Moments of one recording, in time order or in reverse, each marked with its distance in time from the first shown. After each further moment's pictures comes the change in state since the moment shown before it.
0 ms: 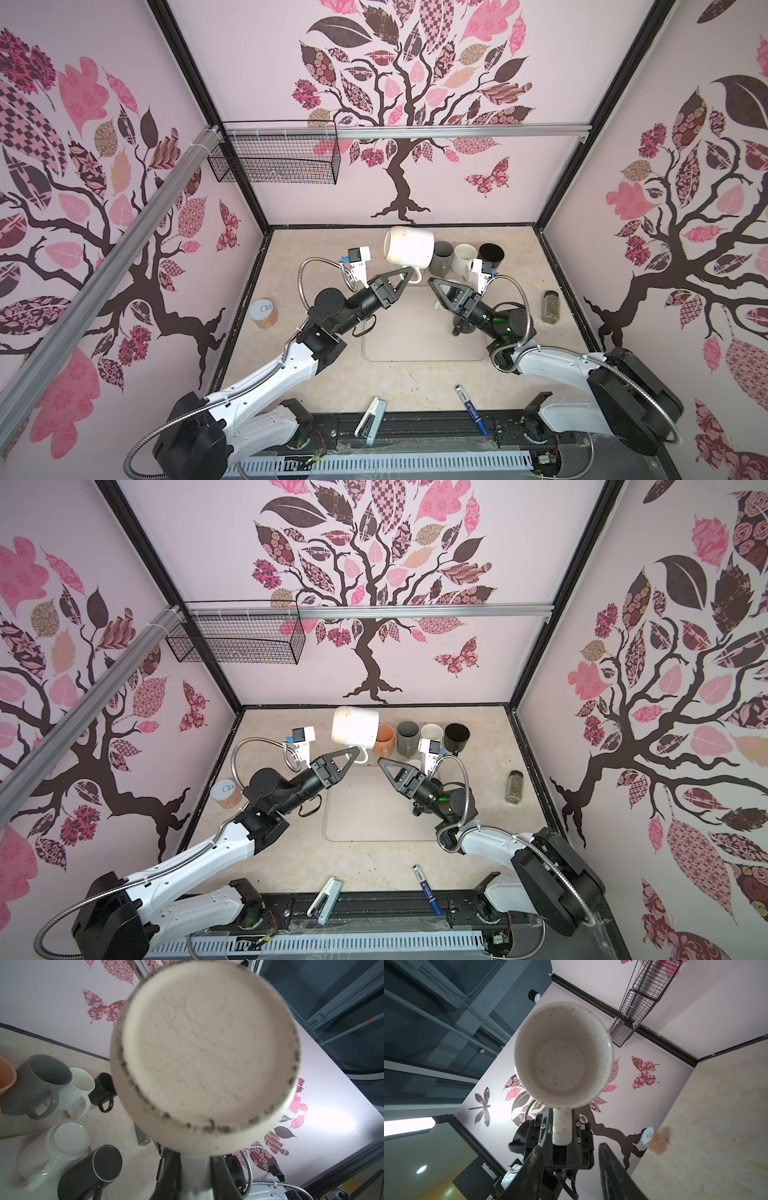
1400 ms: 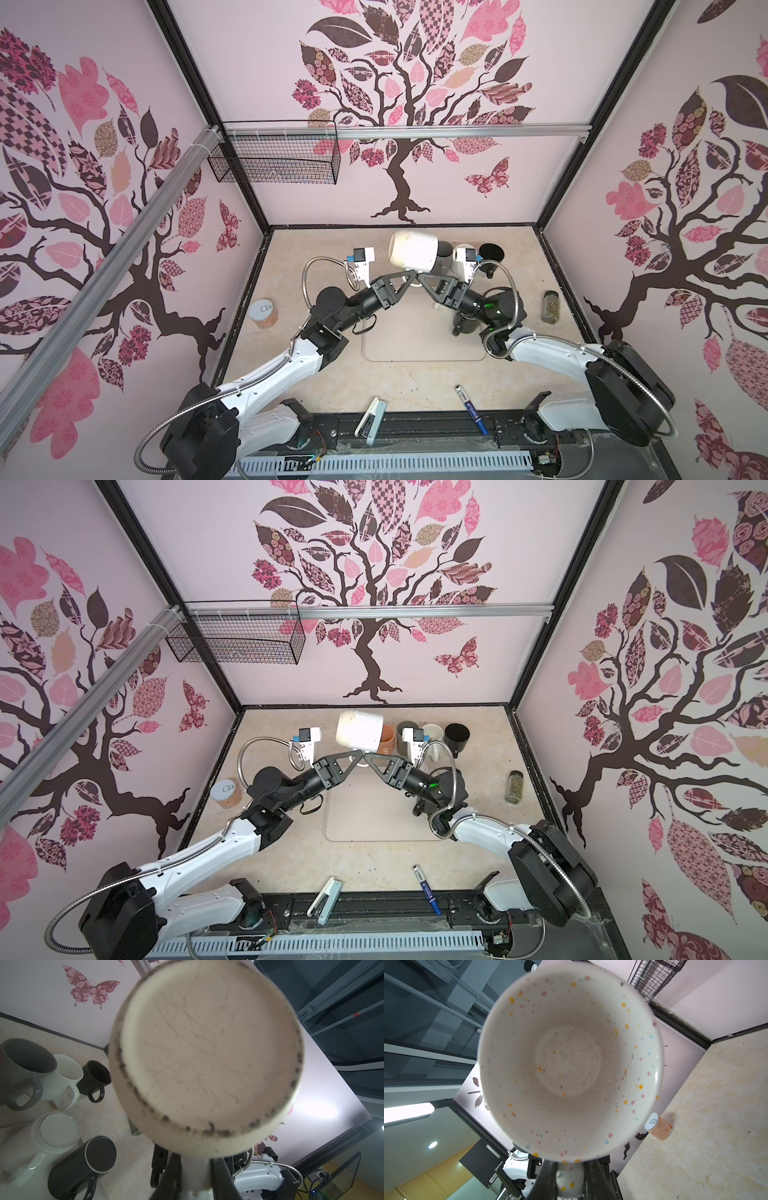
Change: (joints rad) left arm 0.046 0.030 -0.029 0.059 0.124 -0.043; right arm 0.008 0.055 0.151 -0.183 -0.127 -0.032
